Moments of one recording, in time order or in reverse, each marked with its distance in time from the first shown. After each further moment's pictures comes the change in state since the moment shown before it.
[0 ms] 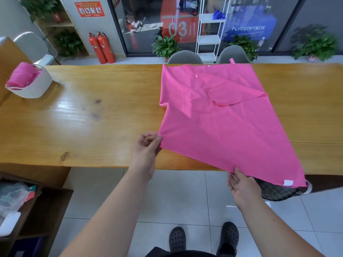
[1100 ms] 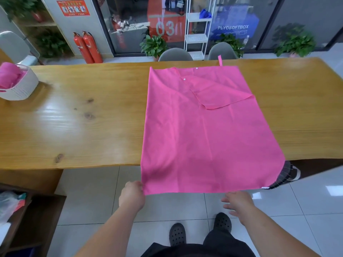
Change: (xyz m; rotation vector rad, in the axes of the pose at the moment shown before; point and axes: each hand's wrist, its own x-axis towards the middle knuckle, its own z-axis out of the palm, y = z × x) left_hand -0.041 -0.108 -0.145 1.493 -0.006 -0.260; right_hand -0.024 0.060 -0.053 -0.908 0.062 0.067
